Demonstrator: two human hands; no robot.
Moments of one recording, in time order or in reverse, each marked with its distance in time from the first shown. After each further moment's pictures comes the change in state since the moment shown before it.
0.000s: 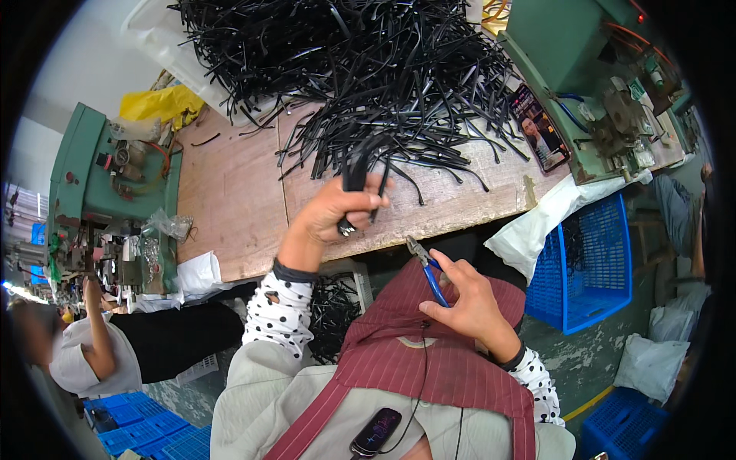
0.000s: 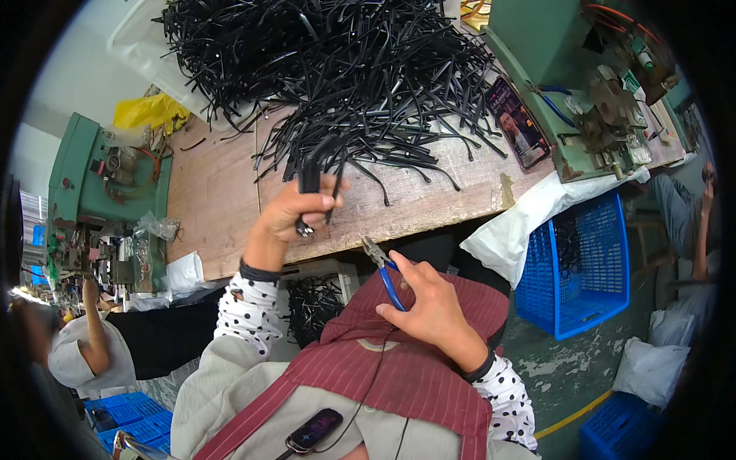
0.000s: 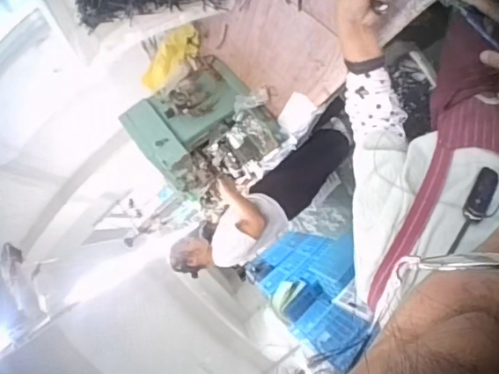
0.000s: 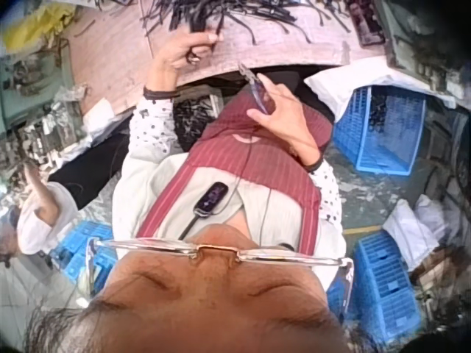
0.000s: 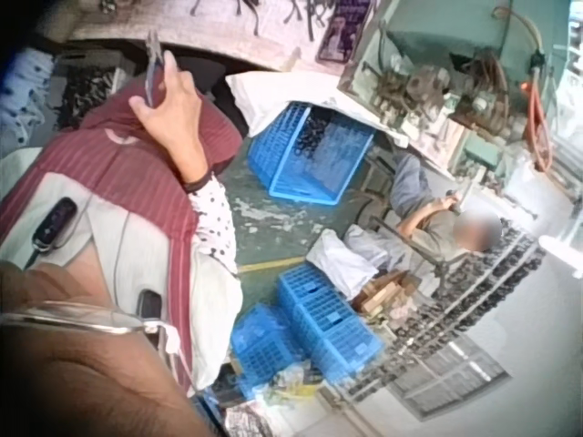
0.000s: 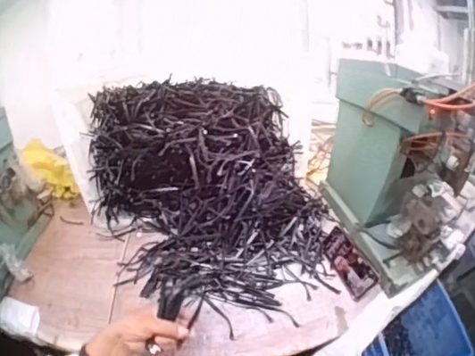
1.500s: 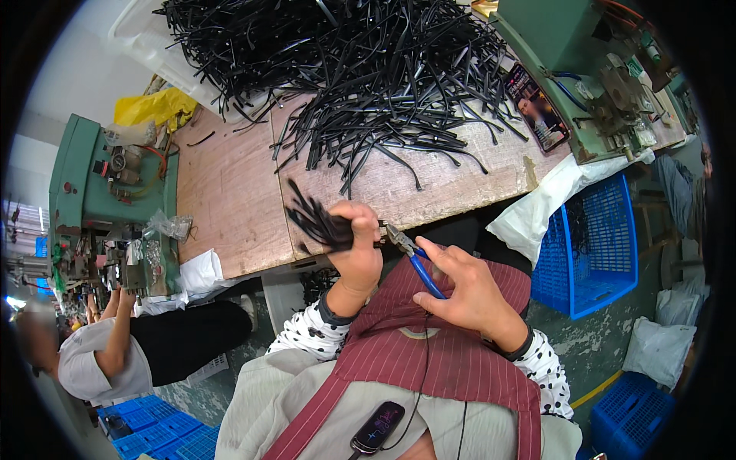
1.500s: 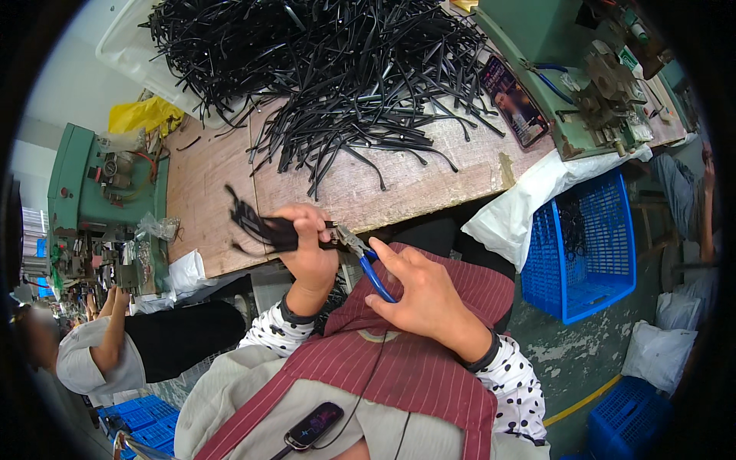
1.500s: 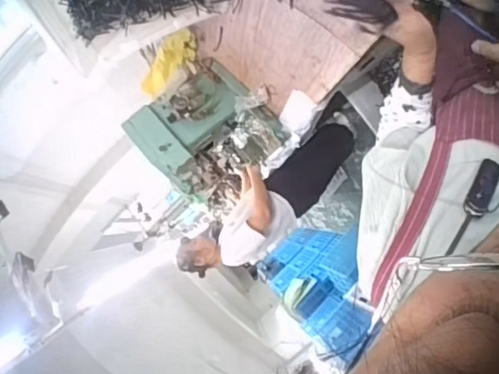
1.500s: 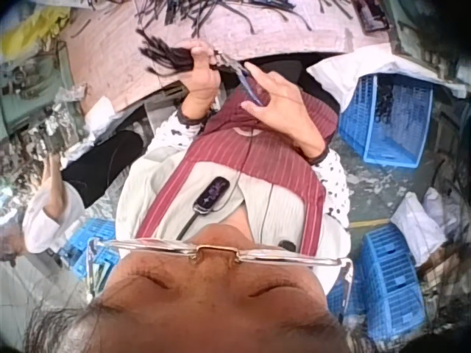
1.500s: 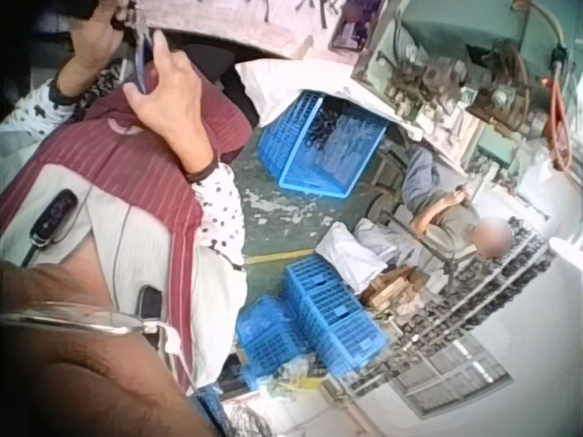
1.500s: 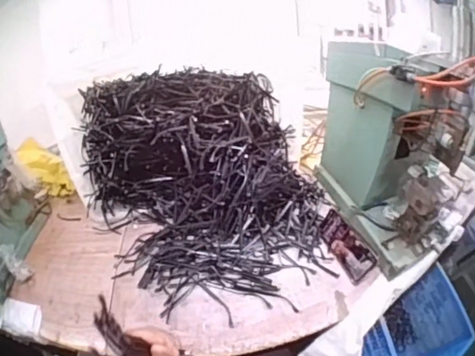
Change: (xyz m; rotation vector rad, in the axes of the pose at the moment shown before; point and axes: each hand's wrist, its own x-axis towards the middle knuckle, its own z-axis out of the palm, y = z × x) left_hand -0.016 -0.088 0.074 0.103 0.444 1.188; right_hand 0.008 -0.021 -0.007 0.027 -0.026 -0.121
